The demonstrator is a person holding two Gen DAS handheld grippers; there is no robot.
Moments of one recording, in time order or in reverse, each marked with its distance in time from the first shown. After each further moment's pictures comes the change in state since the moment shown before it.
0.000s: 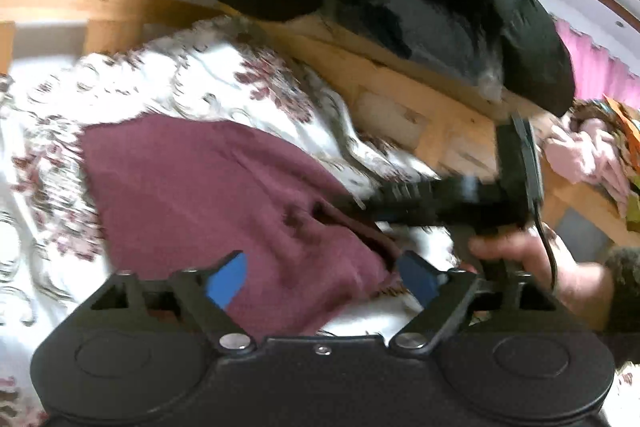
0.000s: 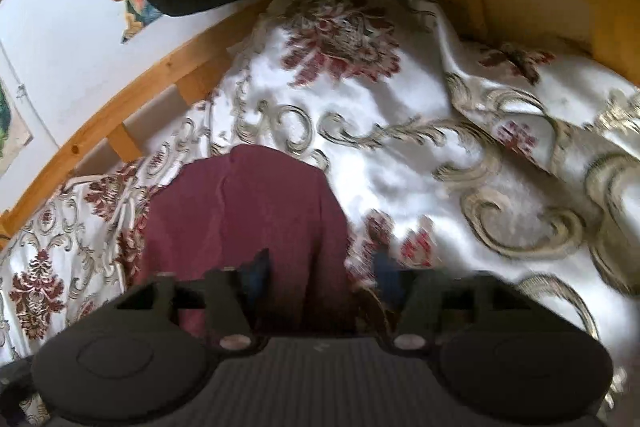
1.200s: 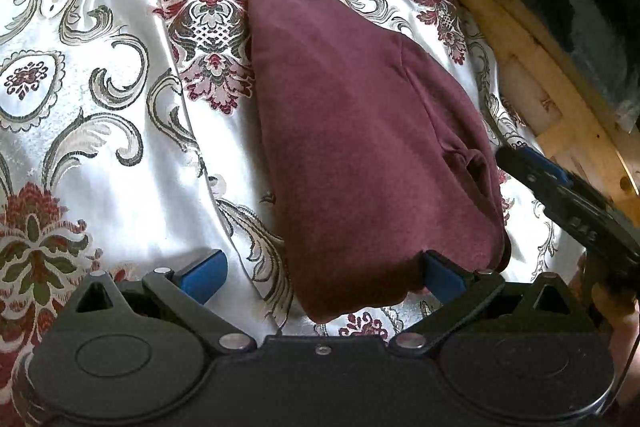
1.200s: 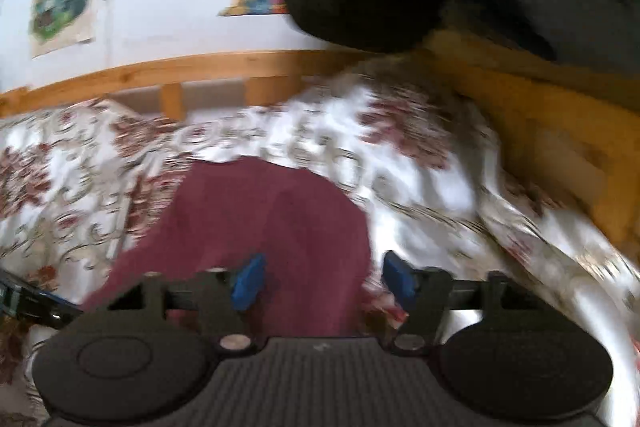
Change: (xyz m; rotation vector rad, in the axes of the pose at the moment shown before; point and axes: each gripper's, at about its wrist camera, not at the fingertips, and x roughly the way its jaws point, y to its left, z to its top) left arm 0.002 0.074 -0.030 -0.381 0.275 0.200; right arm -0.032 0.077 -0.038 -0.530 -0.189 -0.054
